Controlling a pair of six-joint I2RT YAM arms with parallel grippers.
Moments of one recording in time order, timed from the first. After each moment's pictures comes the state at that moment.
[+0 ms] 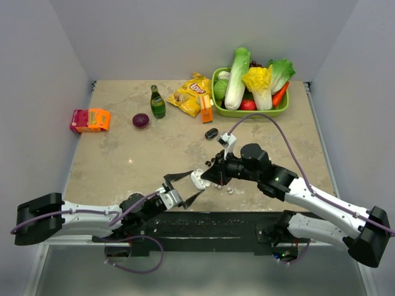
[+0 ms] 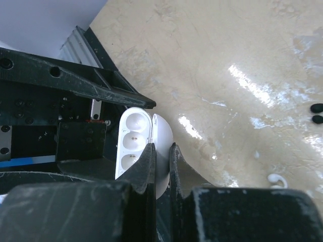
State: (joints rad) left arm -1.29 0.96 0.08 1.11 -0.23 0.31; right arm 0.87 0.97 0.72 -0.13 -0.28 0.49
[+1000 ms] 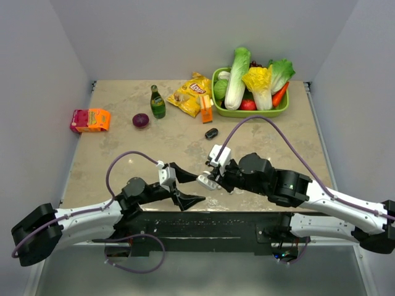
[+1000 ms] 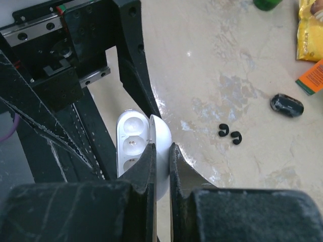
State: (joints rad) left arm -0.97 0.89 0.15 0.90 0.34 -0.24; right arm 1.17 0.91 0.97 -0.48 0.14 -0.03
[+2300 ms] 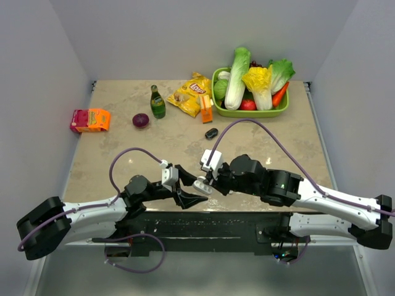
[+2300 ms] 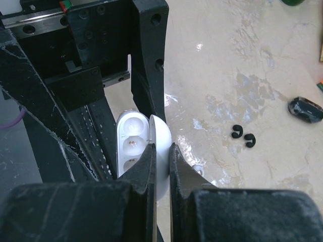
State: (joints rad) left arm -0.96 1.01 0.19 1.02 0.48 -0.28; right arm 1.21 0.97 0.96 -0.48 0.11 -0.04
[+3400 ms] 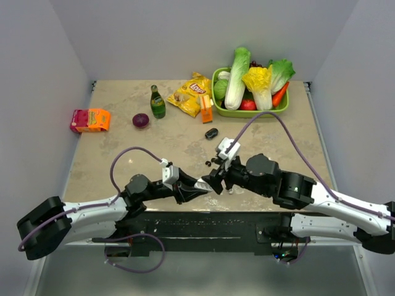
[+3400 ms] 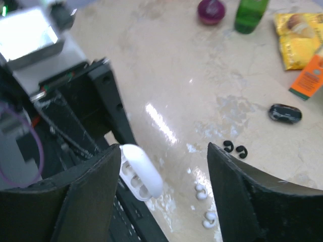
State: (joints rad) left arm -0.96 1.03 0.21 1.00 0.47 -0.27; right arm 1.21 0.90 0.95 -0.40 0.20 0.08
